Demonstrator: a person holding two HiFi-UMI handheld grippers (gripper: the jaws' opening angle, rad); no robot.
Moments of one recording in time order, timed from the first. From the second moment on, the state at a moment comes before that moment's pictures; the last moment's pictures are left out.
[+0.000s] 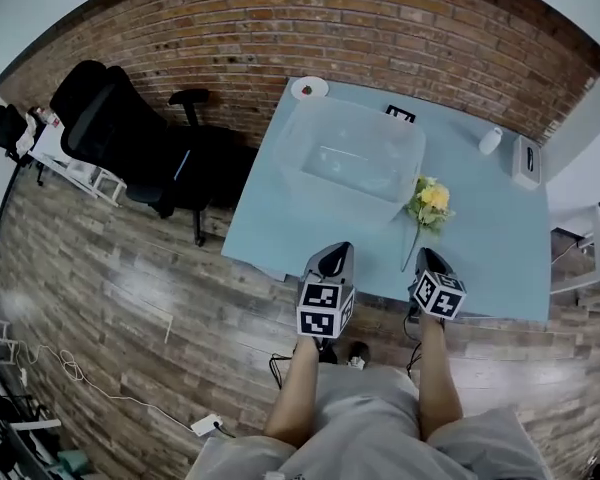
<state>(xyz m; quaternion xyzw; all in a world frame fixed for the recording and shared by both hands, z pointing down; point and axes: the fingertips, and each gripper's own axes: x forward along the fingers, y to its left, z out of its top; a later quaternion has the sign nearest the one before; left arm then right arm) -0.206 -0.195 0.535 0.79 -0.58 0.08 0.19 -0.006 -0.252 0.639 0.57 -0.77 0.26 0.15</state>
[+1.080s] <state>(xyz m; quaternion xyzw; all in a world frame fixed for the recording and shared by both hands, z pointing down) -0.109 -0.151 0.574 0.80 -0.57 0.13 0.18 0.026 -0.163 0.619 0.55 -0.79 0.22 0.12</state>
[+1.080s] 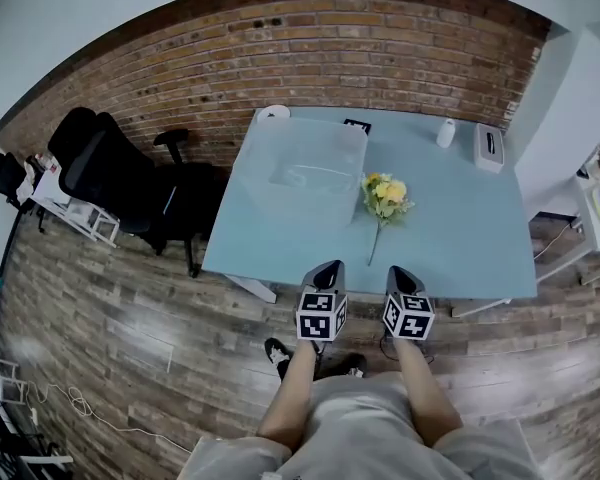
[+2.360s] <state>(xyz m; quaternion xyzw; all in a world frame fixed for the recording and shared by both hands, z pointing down) -0.121 -0.128 0.603 0.76 -0.59 0.14 0.21 0.016 -0.147 0.647 0.52 -0.82 0.22 0.14</state>
